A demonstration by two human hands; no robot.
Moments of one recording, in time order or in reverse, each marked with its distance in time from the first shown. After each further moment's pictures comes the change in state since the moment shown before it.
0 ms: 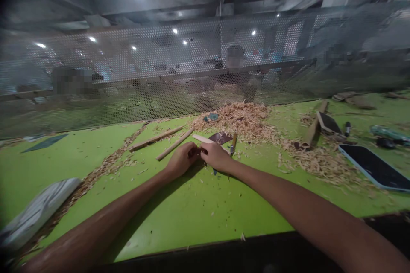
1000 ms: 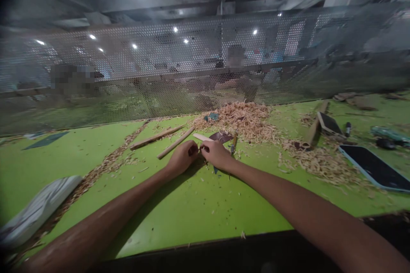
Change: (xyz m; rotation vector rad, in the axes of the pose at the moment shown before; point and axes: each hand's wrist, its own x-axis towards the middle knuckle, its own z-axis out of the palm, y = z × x) left_hand 0.003 0.003 -0.002 0.047 -0.017 -0.088; right_hand -0.001 0.001 0.001 0.070 0.037 0.062
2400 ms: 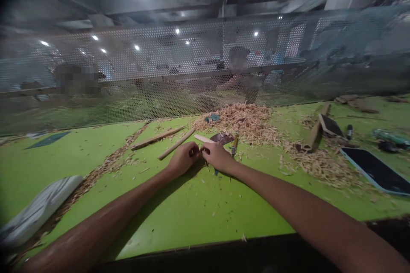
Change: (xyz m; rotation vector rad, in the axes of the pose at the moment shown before) left_hand 0.001 -0.003 0.004 -0.019 0.023 0.014; right_hand 0.001 -0.004 -0.003 -0.020 -0.009 -0.008
